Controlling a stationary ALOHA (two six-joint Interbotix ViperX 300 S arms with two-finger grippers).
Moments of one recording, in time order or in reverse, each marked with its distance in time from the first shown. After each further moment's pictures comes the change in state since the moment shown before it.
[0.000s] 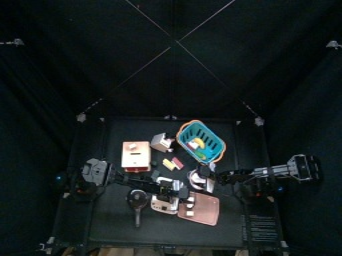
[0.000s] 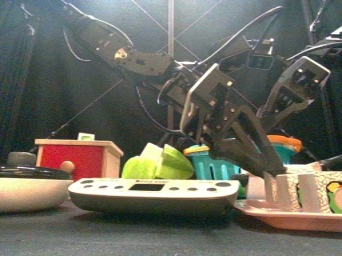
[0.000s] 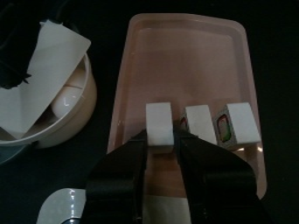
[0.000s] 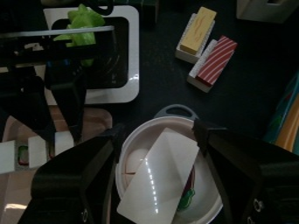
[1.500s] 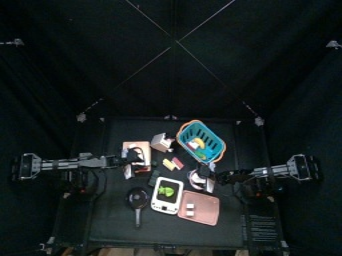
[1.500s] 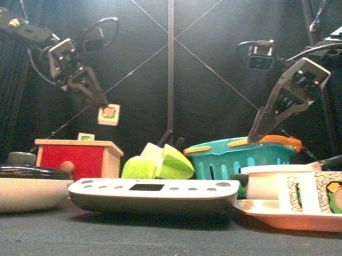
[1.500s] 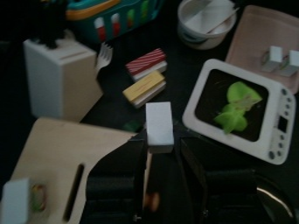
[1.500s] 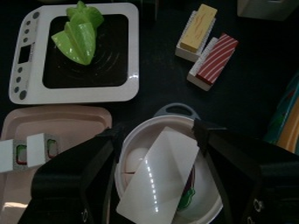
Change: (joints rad) left arm 0.379 -1.045 0.699 0.018 0.356 -0.008; right arm -0.006 0.009 0.000 0.000 0.002 0.000
